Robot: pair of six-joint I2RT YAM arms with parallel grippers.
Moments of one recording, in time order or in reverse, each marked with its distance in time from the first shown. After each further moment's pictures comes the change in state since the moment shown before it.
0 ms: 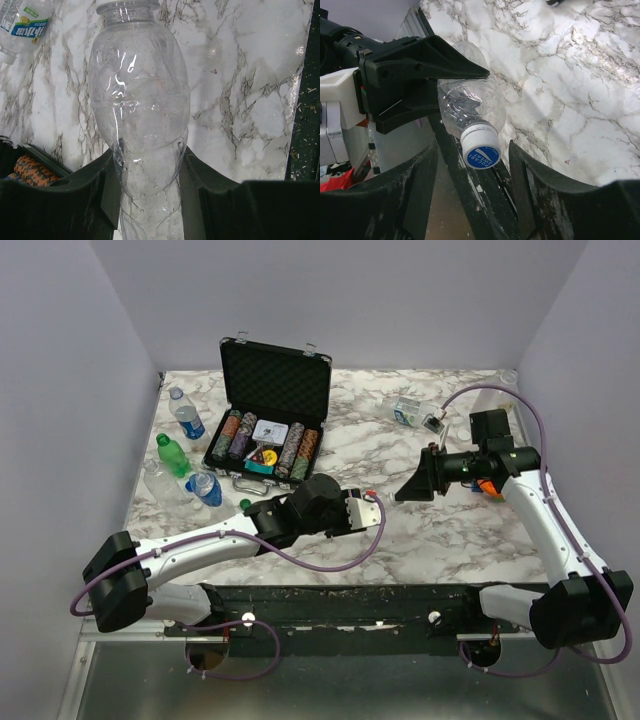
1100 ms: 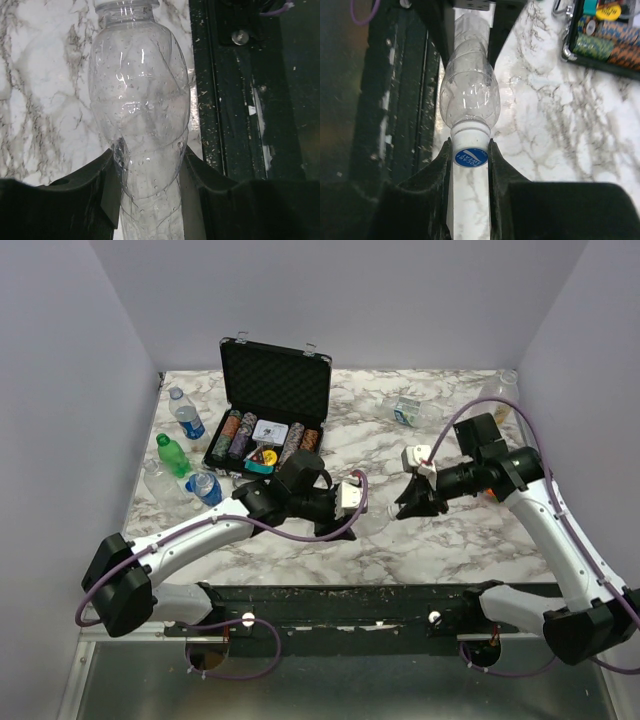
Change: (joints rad) left arm 0.180 -0.002 0.054 -0.138 0.551 -0.069; right arm 0.207 -0.042 0.134 -0.280 0.066 -0.823
